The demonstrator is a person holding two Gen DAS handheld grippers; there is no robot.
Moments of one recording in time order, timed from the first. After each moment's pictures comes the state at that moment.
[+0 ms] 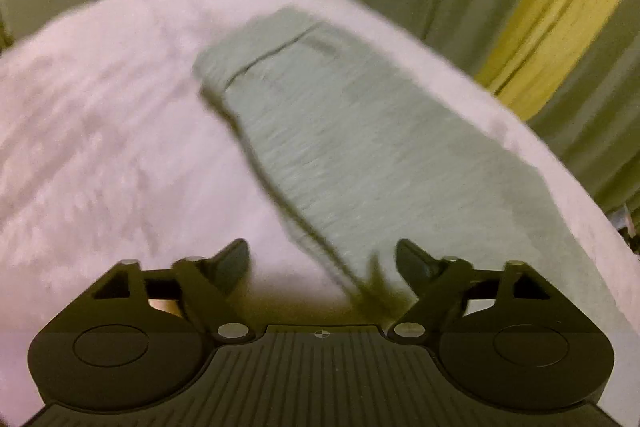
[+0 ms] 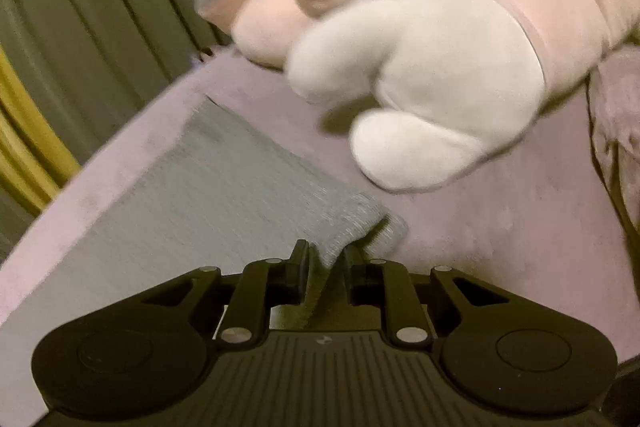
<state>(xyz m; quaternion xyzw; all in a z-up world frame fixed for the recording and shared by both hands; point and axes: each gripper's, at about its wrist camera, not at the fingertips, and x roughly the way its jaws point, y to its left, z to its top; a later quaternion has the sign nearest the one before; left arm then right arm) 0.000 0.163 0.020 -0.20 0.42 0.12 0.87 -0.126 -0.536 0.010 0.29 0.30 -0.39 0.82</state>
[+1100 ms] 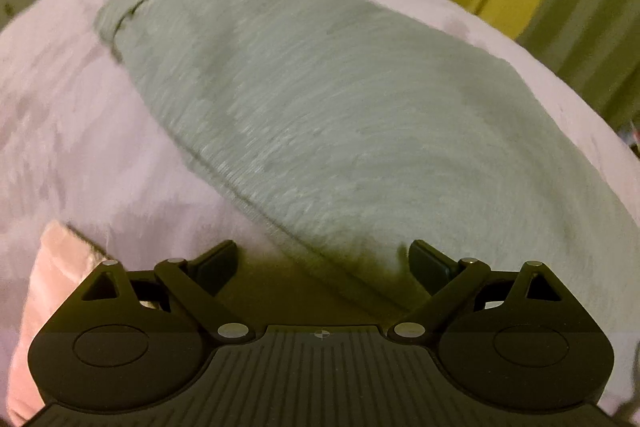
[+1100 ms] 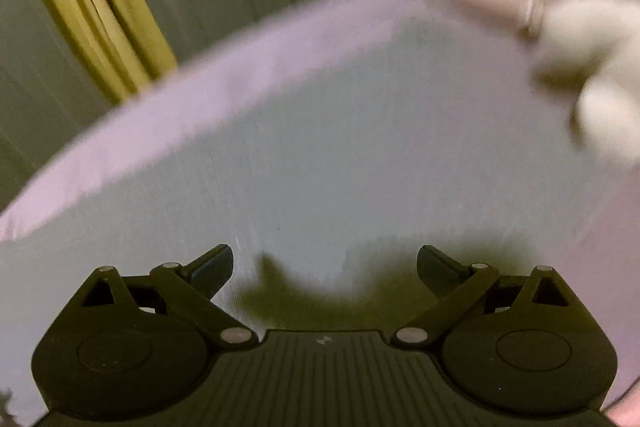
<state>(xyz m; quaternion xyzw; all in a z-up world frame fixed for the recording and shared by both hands) 0.028 0.087 -0.010 -0.13 0.50 0.08 0.85 -0.014 -0.462 -0.004 0.25 0.42 -0.23 0.84</state>
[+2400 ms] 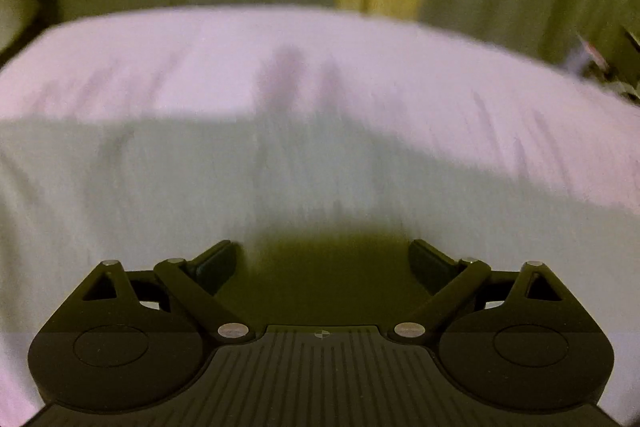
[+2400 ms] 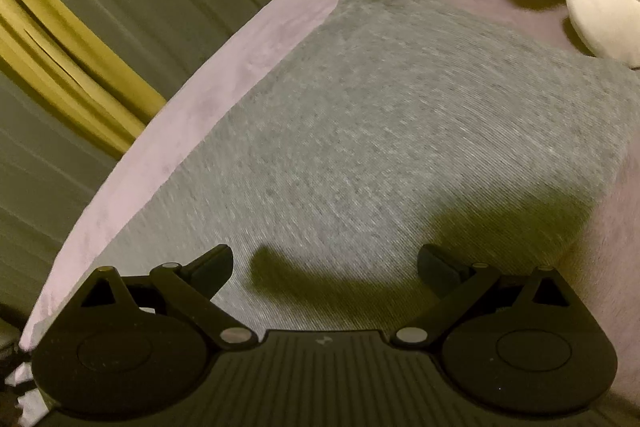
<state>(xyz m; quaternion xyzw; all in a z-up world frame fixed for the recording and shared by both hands) 0.155 -0.024 -0.002 0.01 0.52 -0.04 0.86 -0.033 -0.484 -0.022 0.38 0.35 -0.24 0.82</state>
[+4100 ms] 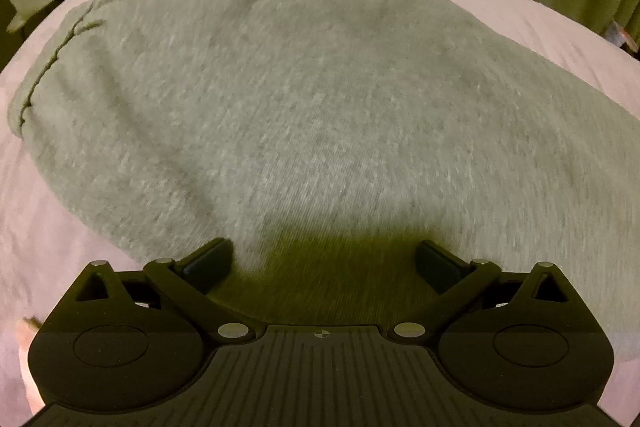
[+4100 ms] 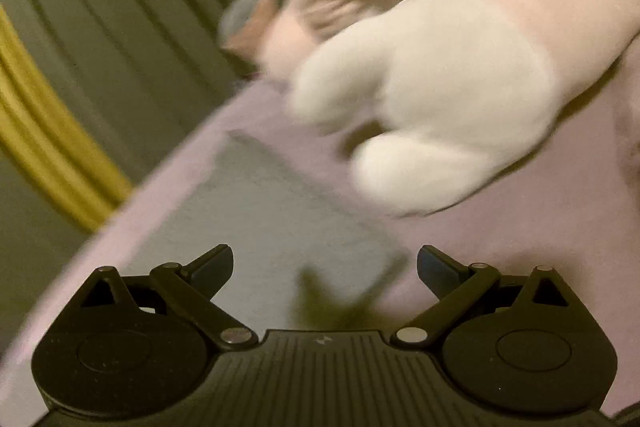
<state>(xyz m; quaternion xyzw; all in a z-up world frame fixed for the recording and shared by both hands) 0.065 0.029 -0.014 0.00 0.53 0.03 0.84 -0.166 -0.568 0.021 0.36 0.24 -0.28 0.86</state>
